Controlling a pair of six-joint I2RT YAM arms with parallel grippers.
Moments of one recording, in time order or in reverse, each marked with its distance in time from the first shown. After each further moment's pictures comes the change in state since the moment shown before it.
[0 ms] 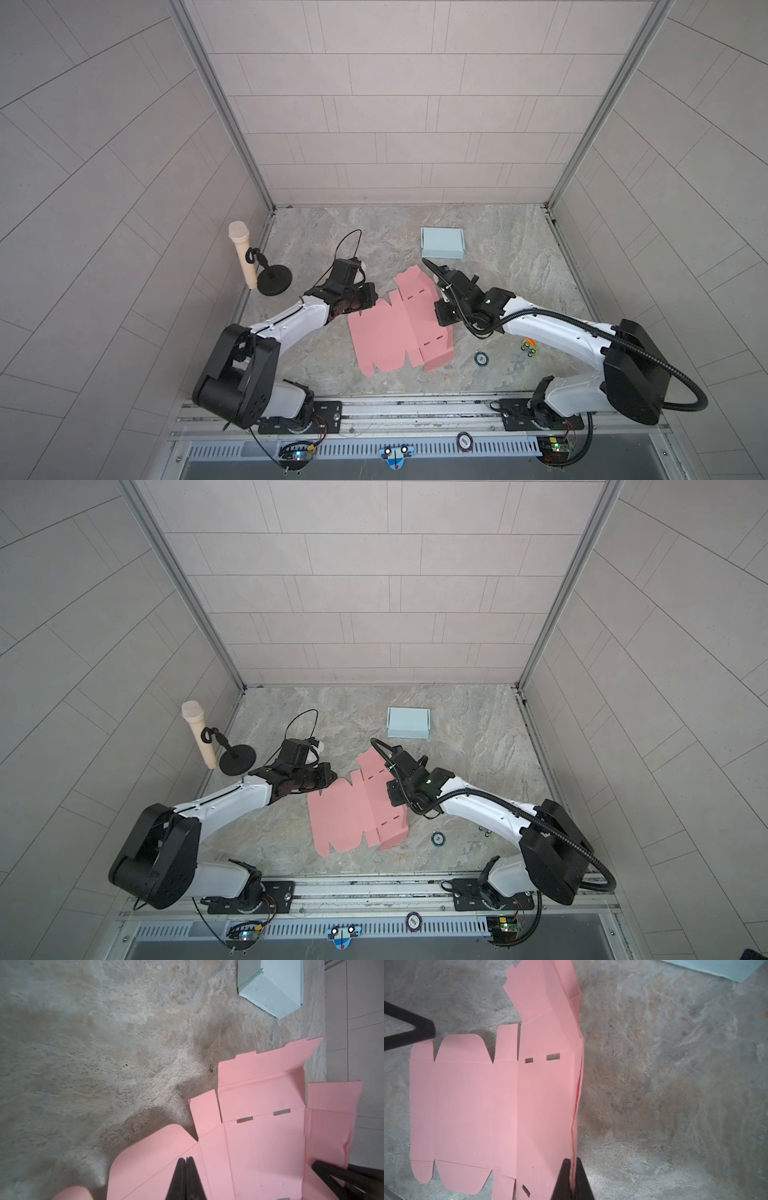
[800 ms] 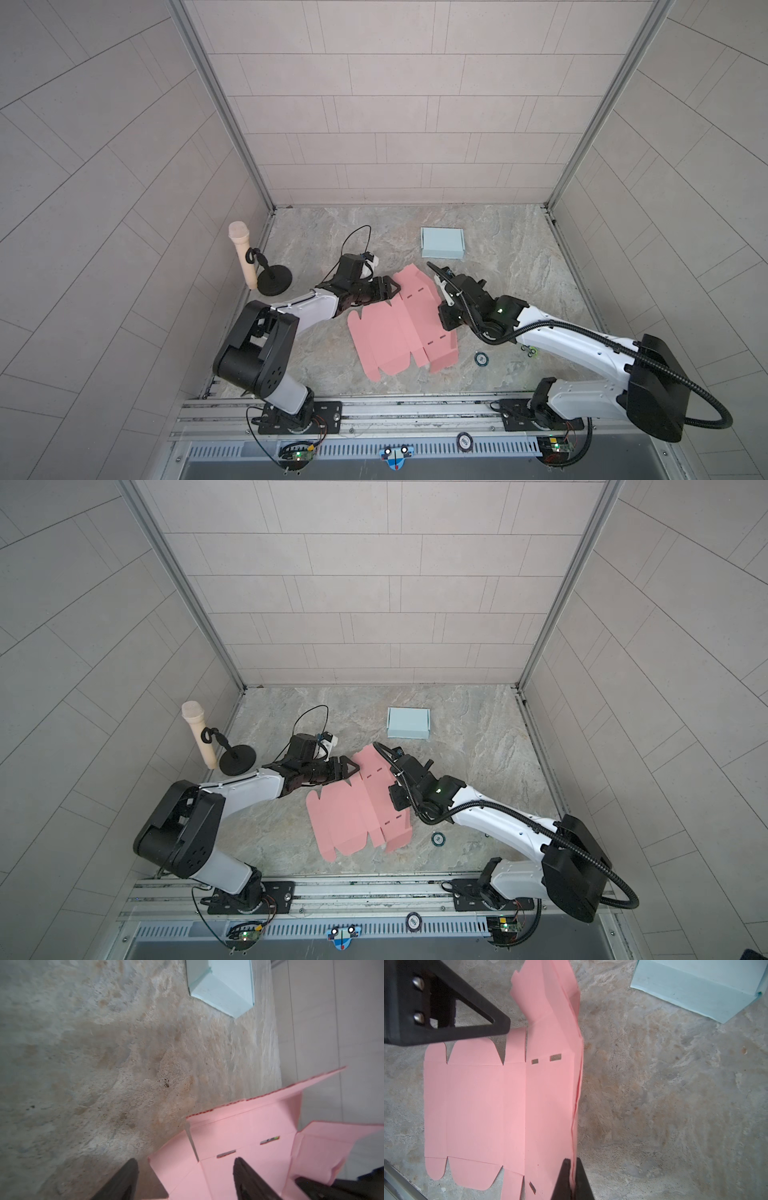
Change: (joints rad) left arm -0.009 0.134 0.026 0.224 0.191 -0.019; right arm 0.018 -0.106 -0.055 0.041 0.010 -0.089
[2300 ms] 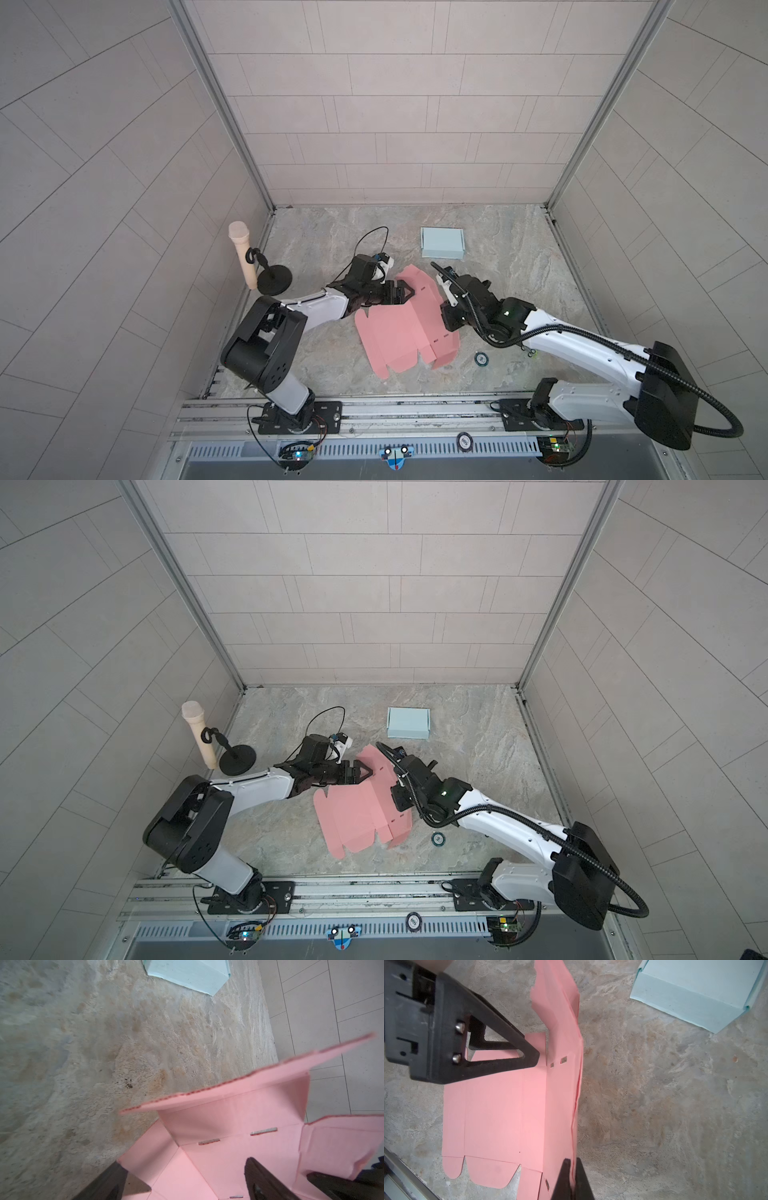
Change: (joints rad) left arm -0.090 0.036 0.031 0.040 0.012 0.065; right arm 0.000 -0.047 -0.014 -0.001 -0.003 -0.026
